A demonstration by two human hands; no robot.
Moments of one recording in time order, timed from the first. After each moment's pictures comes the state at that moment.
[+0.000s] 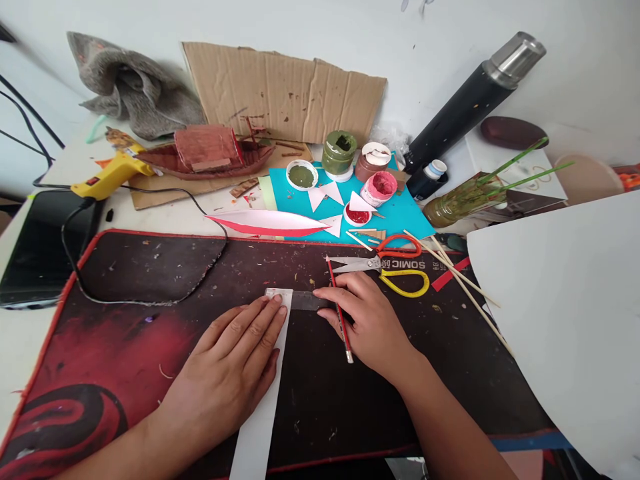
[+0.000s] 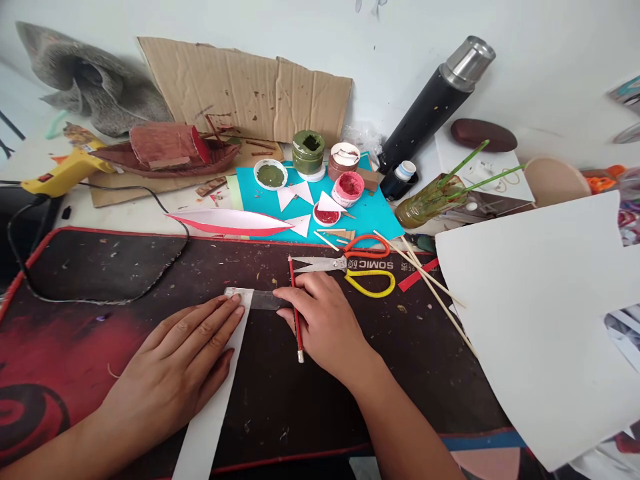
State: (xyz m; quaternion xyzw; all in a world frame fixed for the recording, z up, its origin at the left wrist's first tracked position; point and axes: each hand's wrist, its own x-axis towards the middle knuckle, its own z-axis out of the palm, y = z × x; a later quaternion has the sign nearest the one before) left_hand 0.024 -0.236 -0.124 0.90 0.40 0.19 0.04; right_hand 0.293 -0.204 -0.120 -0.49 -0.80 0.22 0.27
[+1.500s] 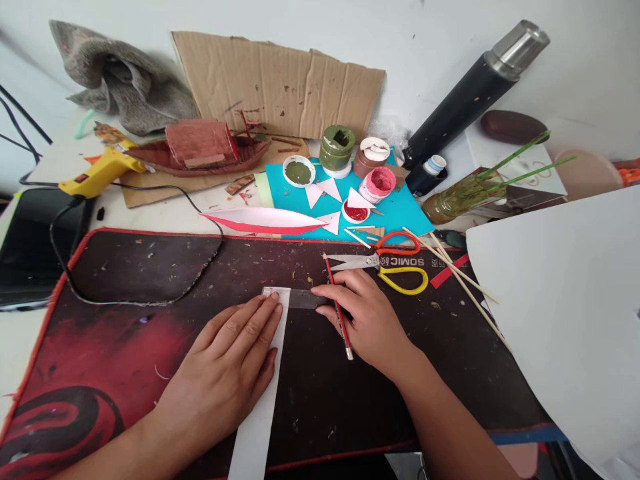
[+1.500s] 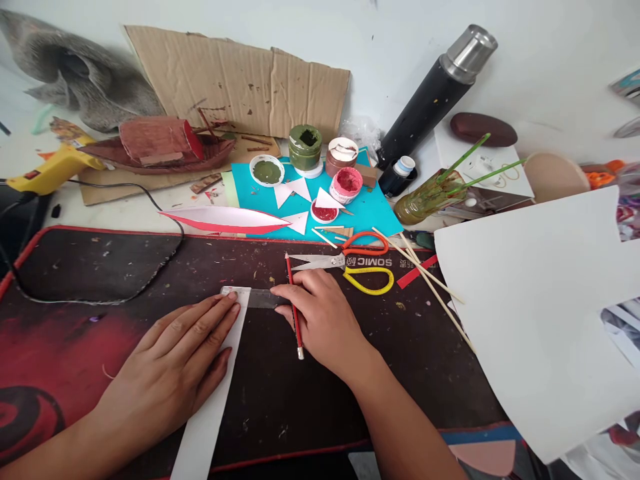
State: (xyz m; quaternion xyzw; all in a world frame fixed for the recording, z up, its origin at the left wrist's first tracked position) left_hand 0.025 -0.235 -0.121 0.90 0.40 0.18 0.04; right_hand 0.294 -0.203 -0.121 -0.49 -0.80 0.23 0.27
